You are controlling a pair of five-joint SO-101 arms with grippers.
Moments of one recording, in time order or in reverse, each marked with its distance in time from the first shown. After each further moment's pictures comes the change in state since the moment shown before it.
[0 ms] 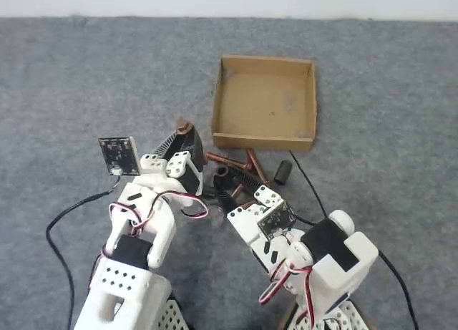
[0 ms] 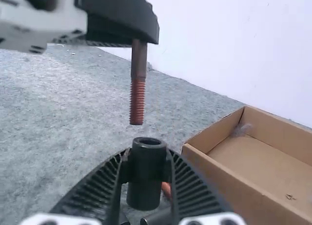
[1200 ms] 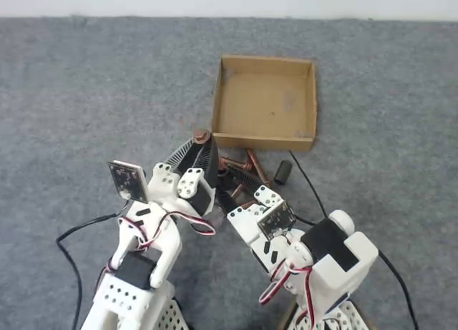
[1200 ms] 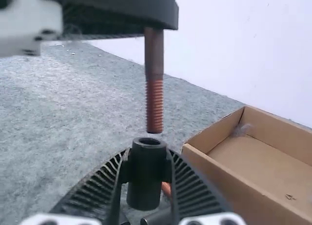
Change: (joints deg) left arm 7.6 -17.3 8.5 -0.2 -2.0; right arm 0.0 0.0 0.0 0.0 0.0
